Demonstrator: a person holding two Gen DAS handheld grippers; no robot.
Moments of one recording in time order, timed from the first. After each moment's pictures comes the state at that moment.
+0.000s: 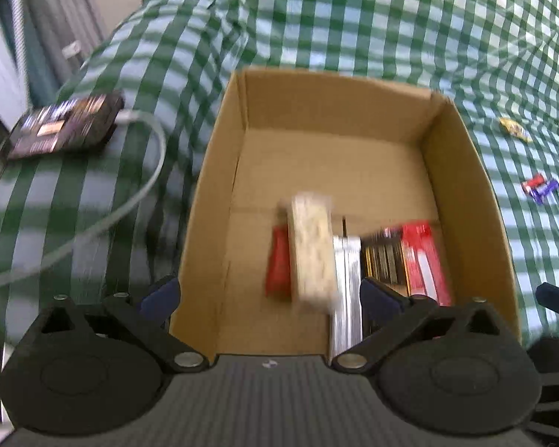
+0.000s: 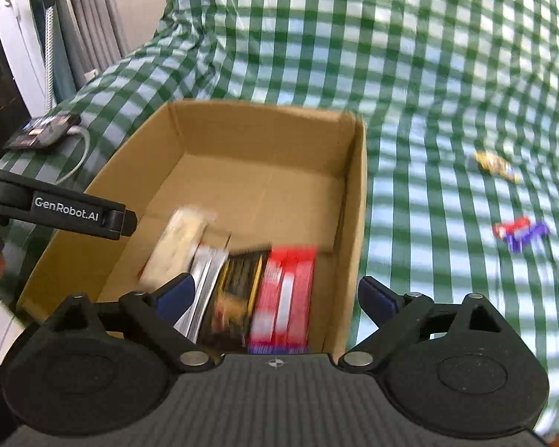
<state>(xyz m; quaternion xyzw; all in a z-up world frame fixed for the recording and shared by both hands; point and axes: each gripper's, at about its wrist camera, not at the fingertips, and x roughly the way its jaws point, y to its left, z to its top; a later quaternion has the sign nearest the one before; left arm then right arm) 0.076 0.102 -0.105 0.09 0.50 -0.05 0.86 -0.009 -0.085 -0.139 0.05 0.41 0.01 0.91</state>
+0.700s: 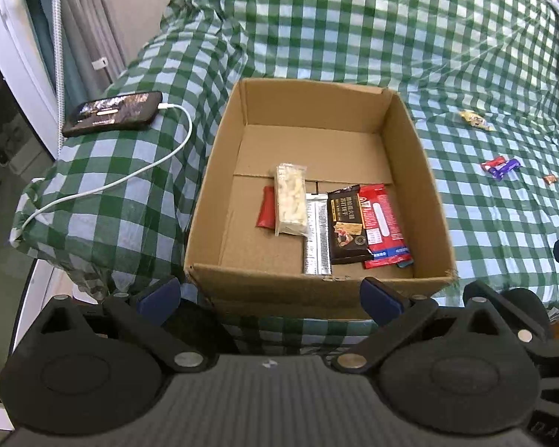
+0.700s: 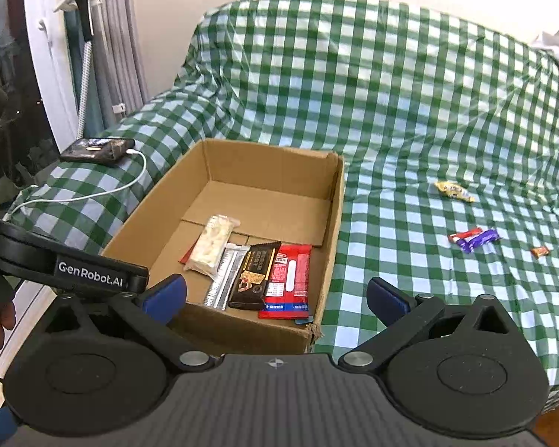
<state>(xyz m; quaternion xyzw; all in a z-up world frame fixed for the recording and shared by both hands) -0.056 0.106 -0.048 0.09 0.45 -0.06 0.88 -0.137 -0.064 -0.072 0.02 0.32 -0.01 0.95</state>
